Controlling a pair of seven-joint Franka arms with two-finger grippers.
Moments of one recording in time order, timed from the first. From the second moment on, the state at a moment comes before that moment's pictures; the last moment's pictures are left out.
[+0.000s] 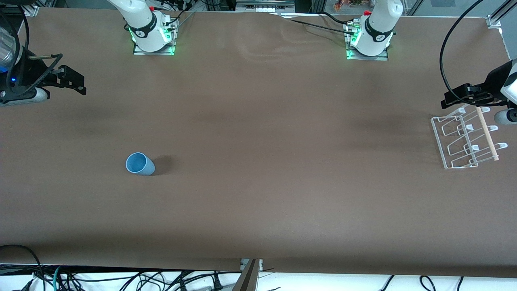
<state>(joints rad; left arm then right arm) -0.06 0.11 0.09 -1.45 -0.06 1.43 -0.08 0.07 0.01 0.00 -1.59 -0.01 1.53 -0.08</state>
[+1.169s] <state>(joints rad) -0.06 0.11 0.09 -1.45 -0.06 1.43 -0.08 0.07 0.01 0.00 -1.58 -0.02 1.55 -0.08</state>
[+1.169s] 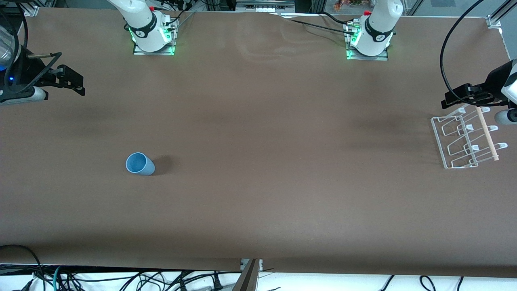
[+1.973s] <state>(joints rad) -0.05 0.12 0.09 -1.45 -0.06 1.43 -0.08 0.07 0.01 0.00 -1.58 -0.02 1.55 -0.08</state>
